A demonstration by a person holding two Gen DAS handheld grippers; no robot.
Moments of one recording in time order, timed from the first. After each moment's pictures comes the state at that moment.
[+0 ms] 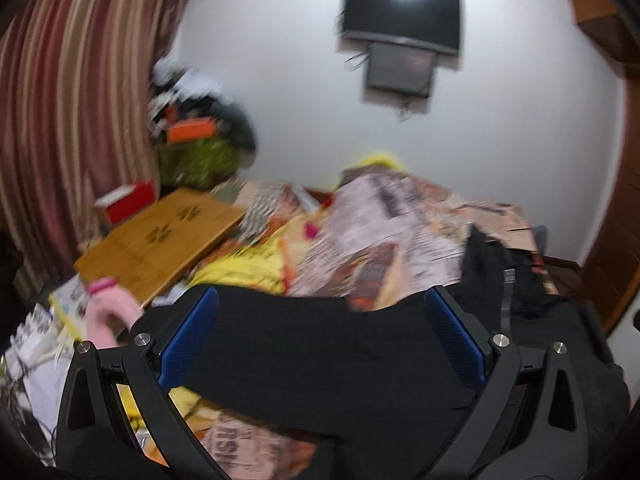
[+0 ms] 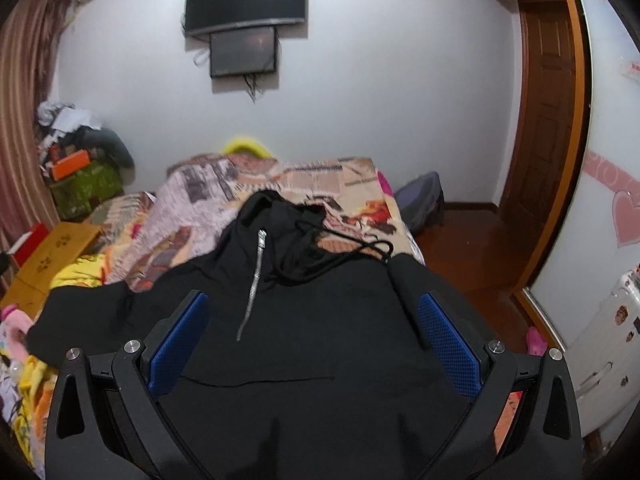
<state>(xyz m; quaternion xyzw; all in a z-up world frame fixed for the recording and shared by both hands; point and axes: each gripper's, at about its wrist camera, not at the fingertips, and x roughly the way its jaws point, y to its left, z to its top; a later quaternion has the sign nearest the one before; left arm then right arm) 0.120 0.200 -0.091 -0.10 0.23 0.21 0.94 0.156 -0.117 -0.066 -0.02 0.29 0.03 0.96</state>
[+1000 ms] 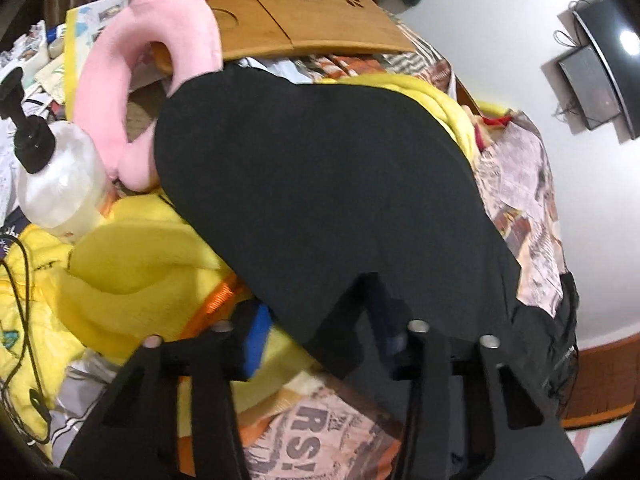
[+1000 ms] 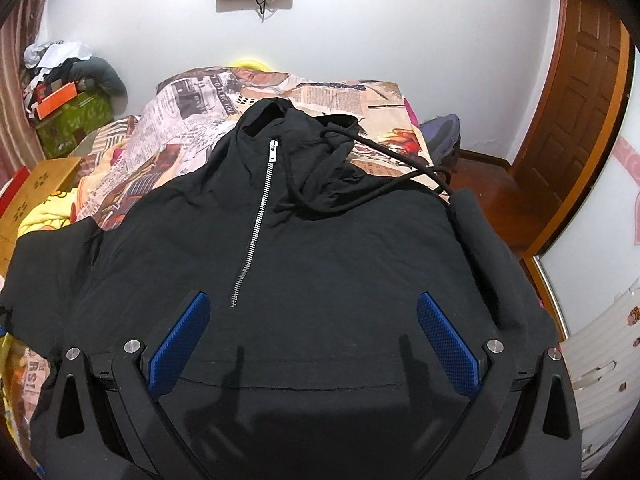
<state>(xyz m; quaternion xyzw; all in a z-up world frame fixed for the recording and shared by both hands) 0.113 0.407 -0.292 -0.46 0.38 0.26 0.76 0.216 -0.081 -0.119 -0.05 0.39 0.05 0.92</state>
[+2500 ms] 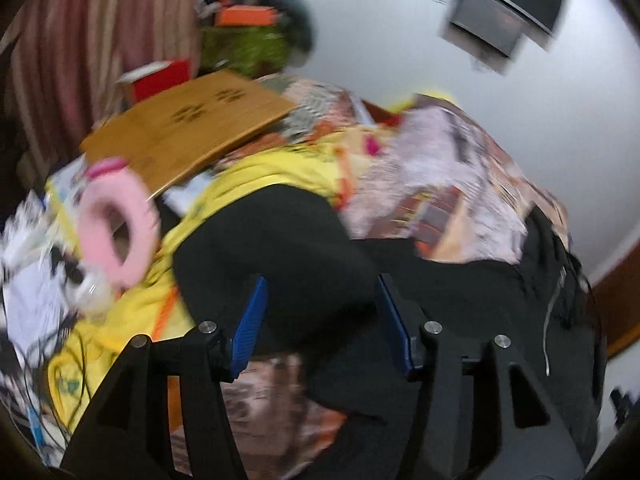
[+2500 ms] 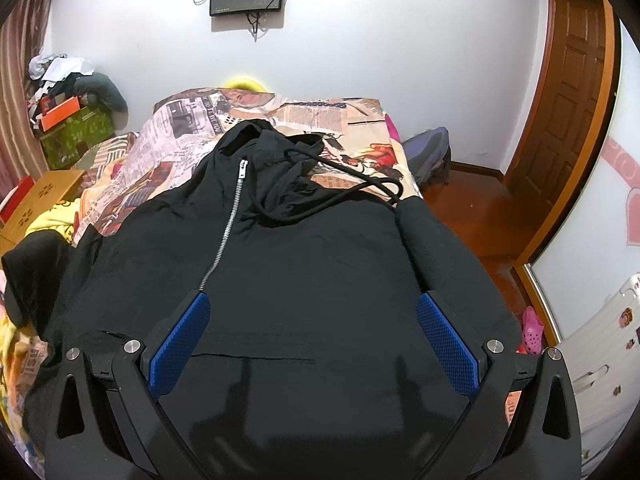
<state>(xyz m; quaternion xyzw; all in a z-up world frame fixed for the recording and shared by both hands) 0.140 0.299 -0.164 -0.27 0.35 0.25 0.86 0.196 -0.119 -0.107 -0.04 0.37 0.06 0.93</state>
